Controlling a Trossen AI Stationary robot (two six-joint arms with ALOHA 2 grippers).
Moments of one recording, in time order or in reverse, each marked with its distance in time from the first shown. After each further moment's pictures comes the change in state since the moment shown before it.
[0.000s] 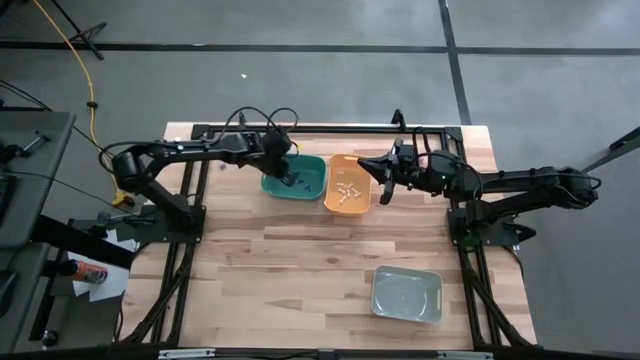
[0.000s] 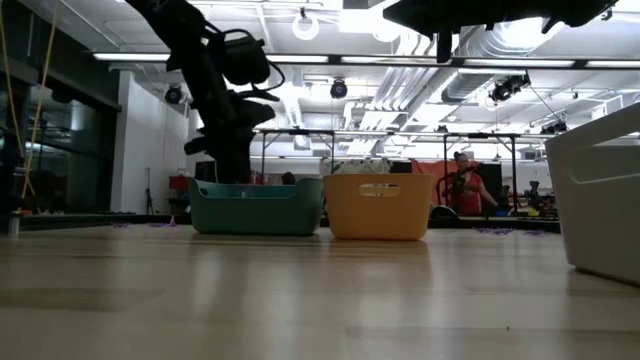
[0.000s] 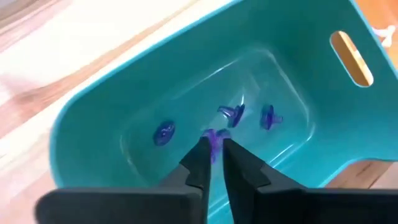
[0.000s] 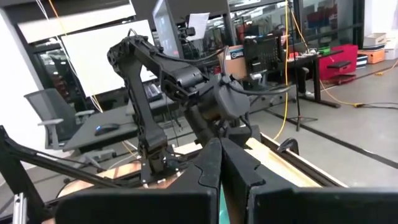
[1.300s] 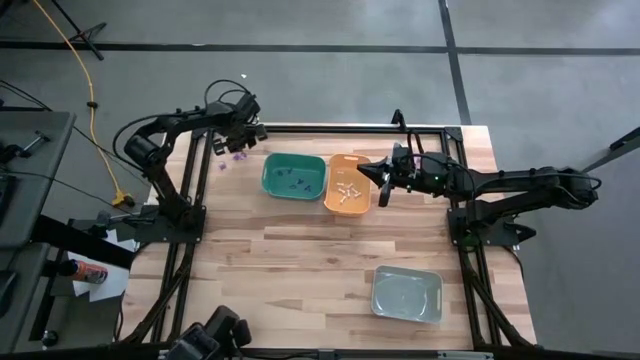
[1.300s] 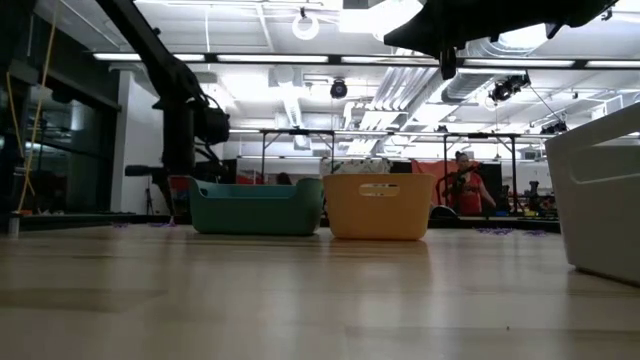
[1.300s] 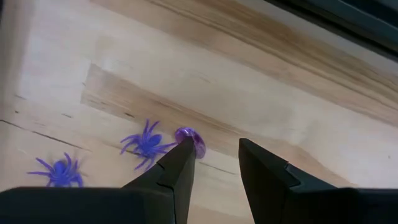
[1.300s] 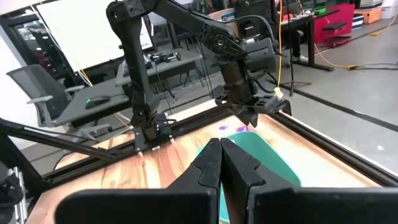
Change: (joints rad) left arm 0.523 0.205 0.061 -0.193 -0.038 -0.503; right arm -0.006 0.000 0.000 -0.151 0.000 0.063
